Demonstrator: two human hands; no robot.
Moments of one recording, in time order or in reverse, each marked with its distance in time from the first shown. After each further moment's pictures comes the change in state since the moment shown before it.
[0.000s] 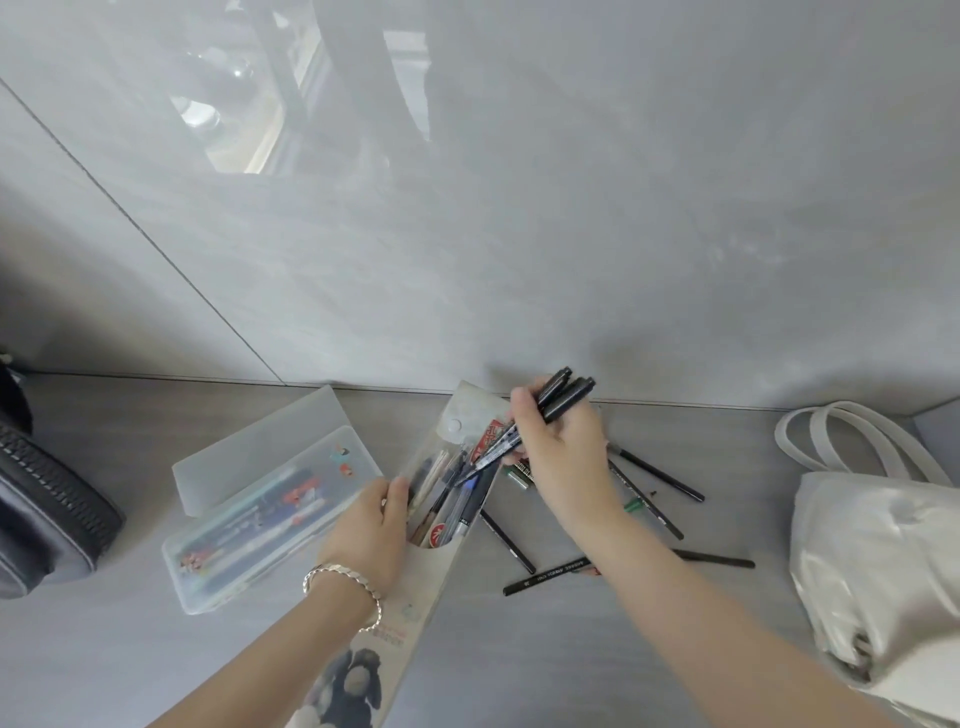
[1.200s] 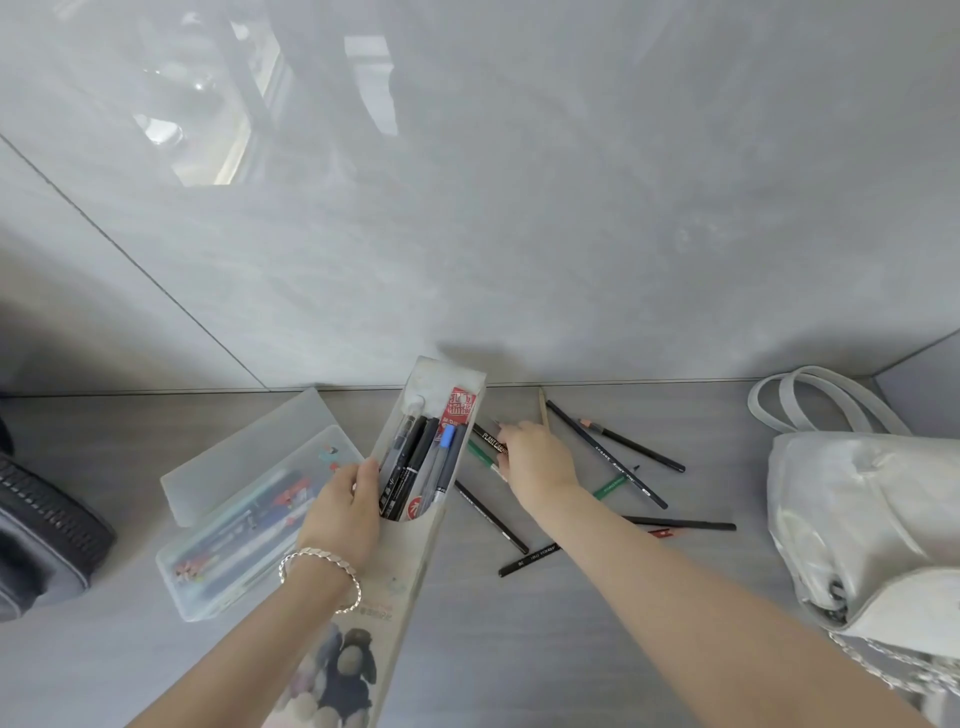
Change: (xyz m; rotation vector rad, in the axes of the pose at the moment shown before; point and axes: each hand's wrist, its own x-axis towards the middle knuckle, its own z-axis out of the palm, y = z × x) left_hand 0.005 0.003 -0.012 -0.073 0.046 0.013; right_hand 0.028 0.092 -0.014 -1.287 -0.216 0.000
